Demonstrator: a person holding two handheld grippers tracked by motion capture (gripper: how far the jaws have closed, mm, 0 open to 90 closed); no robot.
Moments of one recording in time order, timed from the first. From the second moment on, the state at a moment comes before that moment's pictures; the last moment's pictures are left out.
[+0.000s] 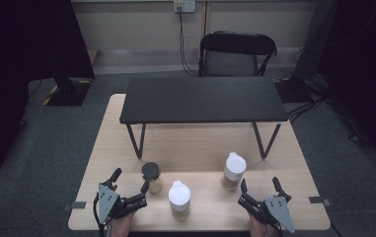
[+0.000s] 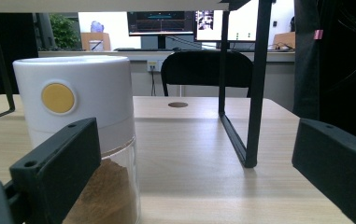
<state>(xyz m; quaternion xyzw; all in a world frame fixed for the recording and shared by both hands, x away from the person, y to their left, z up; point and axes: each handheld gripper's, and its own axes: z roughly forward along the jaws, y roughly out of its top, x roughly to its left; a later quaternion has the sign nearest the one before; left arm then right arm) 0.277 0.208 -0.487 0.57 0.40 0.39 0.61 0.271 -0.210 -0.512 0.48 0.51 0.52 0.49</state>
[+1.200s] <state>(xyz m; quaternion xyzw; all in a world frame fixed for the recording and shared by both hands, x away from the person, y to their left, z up) 0.305 0.183 -0.483 0.61 0.39 0.35 0.60 0.271 -0.210 -0.512 0.48 0.51 0.52 0.49</state>
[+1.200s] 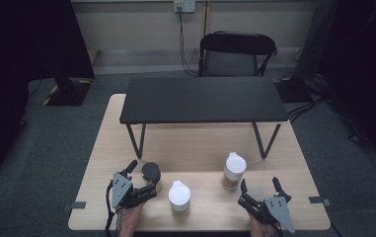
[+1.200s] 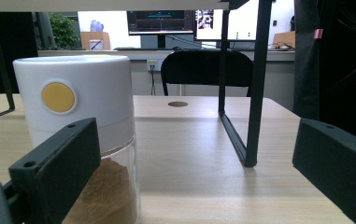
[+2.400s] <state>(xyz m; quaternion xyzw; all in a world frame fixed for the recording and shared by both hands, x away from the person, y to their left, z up) 0.310 0.178 -0.498 0.63 0.40 0.33 0.58 0.271 -0.210 -0.512 0.48 0.51 0.52 0.49</state>
